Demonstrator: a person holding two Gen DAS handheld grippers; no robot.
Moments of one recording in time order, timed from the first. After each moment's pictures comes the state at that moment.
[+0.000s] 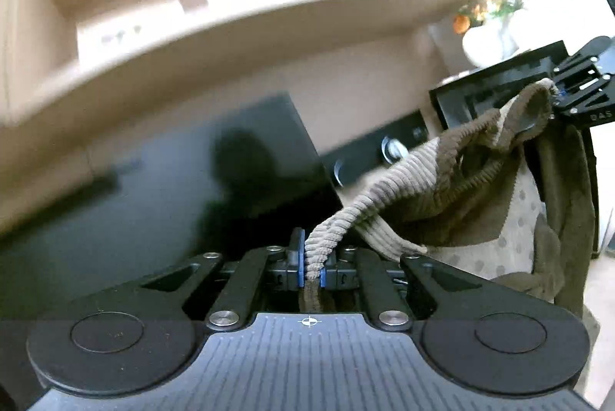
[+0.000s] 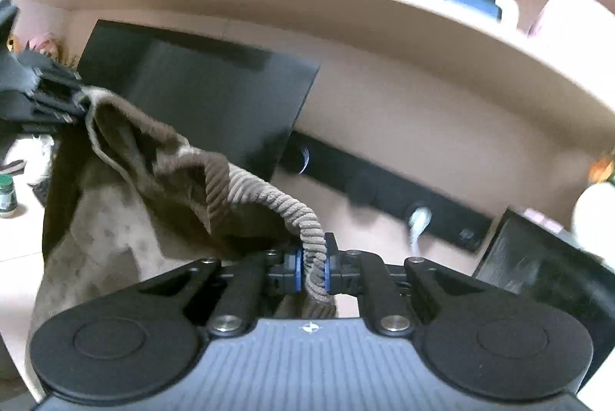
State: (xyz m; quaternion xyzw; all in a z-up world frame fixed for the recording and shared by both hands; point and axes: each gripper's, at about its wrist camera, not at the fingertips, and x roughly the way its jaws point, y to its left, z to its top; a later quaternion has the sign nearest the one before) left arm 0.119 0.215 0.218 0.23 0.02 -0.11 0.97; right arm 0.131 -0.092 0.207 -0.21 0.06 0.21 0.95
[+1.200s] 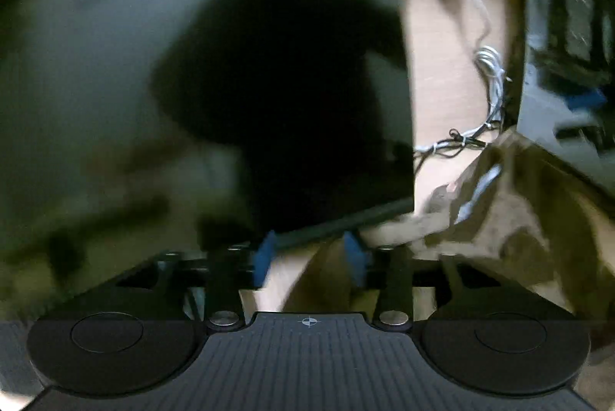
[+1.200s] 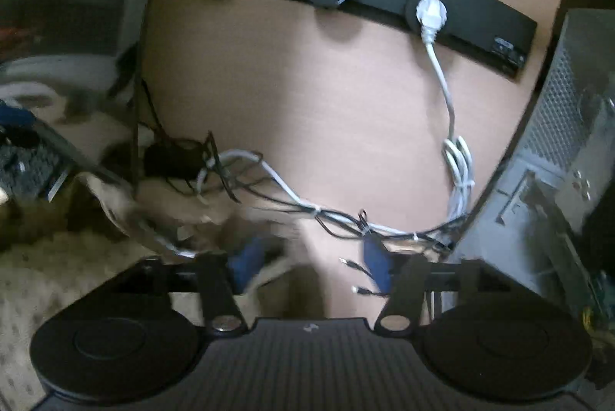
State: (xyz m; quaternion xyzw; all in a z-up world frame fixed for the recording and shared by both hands) left arm 0.287 0.232 0.058 0.07 0.30 -0.07 0.95; right arm 0.330 -0.110 0.063 -0.17 0.26 0.16 0.94
